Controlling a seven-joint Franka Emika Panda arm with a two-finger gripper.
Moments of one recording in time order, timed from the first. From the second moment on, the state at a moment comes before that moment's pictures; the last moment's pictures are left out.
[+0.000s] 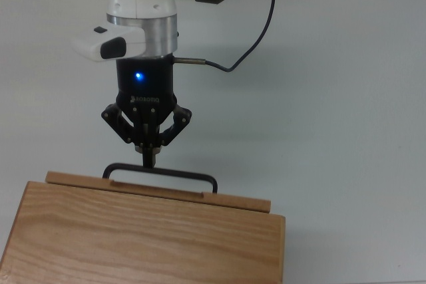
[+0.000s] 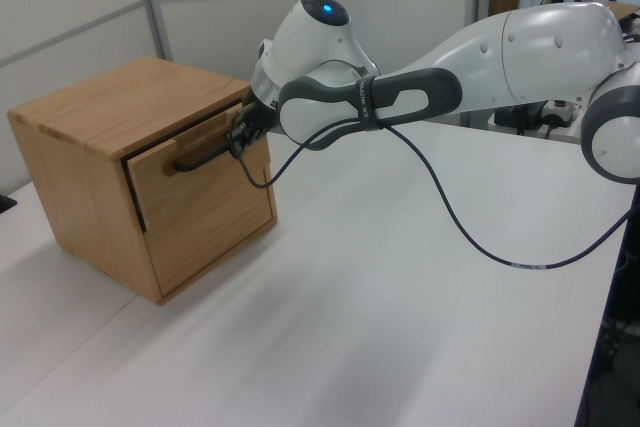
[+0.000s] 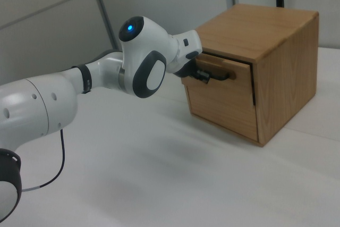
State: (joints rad) arm 0.03 0.43 -0.01 -1.43 -0.01 2.59 0.10
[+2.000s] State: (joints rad) arm 0.02 0.07 -0.01 -1.47 -0.01 1.62 0.01
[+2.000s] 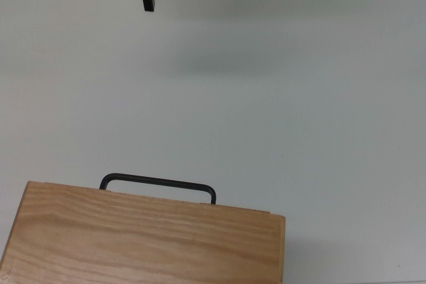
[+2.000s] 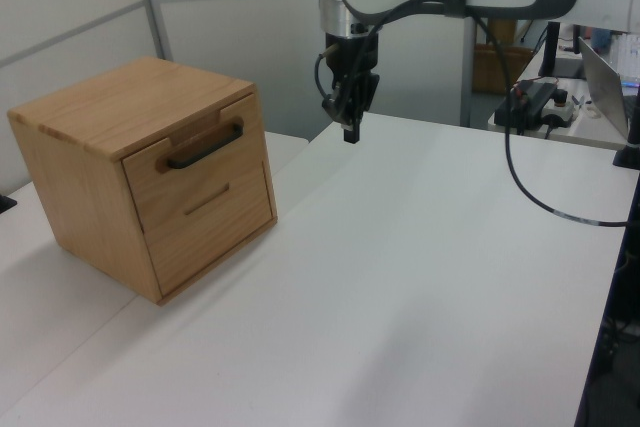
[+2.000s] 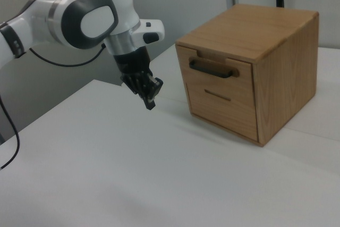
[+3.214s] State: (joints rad) arm 0.03 0.03 -0.01 -1.54 -0.01 1.62 0.01
